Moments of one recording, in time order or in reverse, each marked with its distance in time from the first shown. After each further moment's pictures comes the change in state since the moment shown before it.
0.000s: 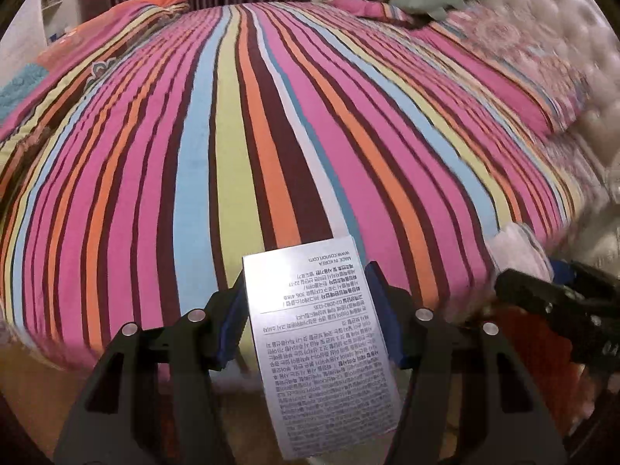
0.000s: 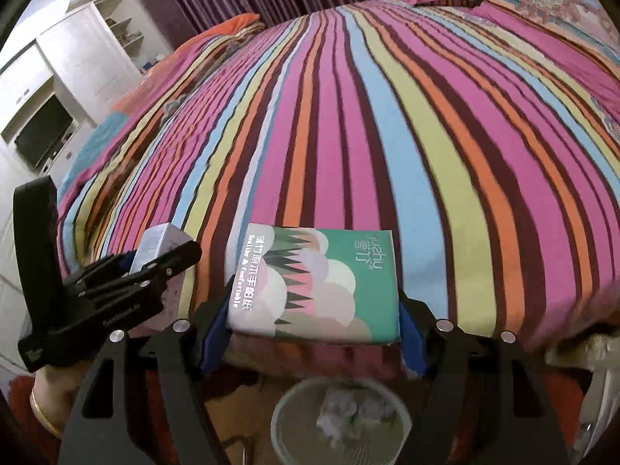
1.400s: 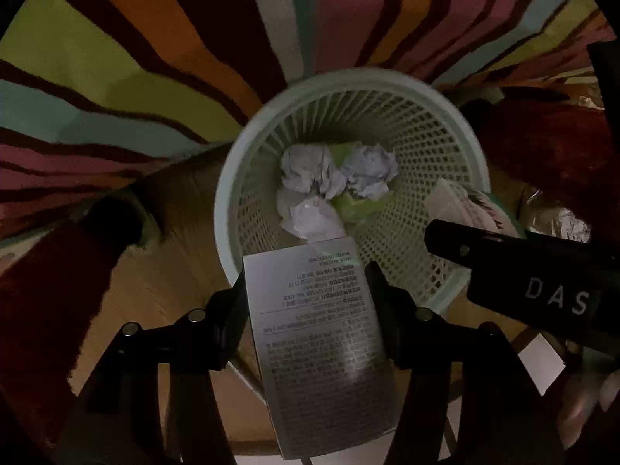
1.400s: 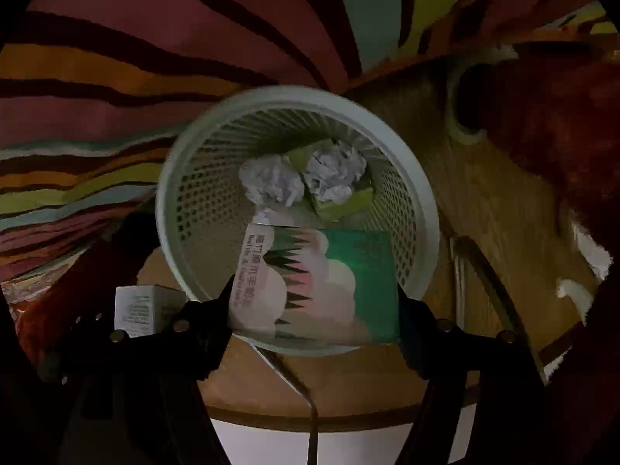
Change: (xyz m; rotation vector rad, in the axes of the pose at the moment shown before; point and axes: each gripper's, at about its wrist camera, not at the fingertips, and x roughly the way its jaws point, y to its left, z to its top) left arm 0.176 -0.036 -0.199 0.034 0.820 -0.028; right arm 0.187 -0.084 -0.157 0.482 0.788 -0.270
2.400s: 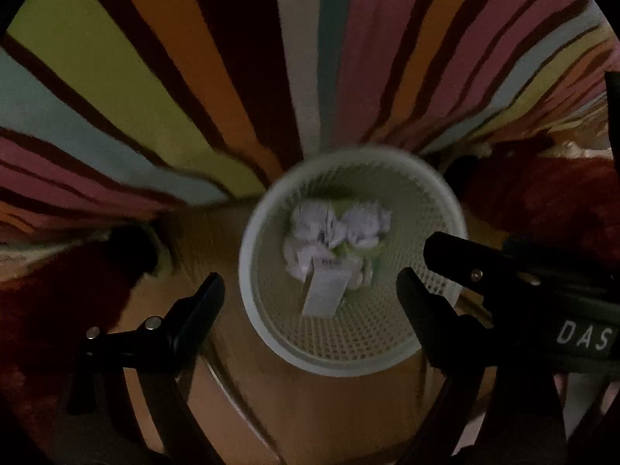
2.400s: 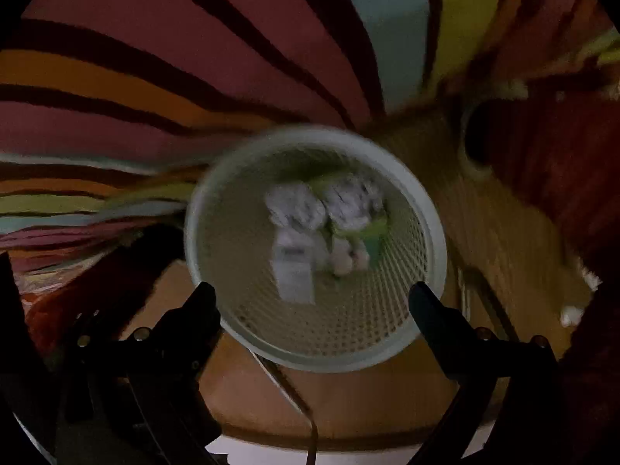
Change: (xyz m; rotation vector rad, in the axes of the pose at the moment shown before) left arm -0.066 0.001 -0.007 -0.040 -0.250 0.007; right arm -0.059 0.010 -0.029 -0.148 -0.246 0.086
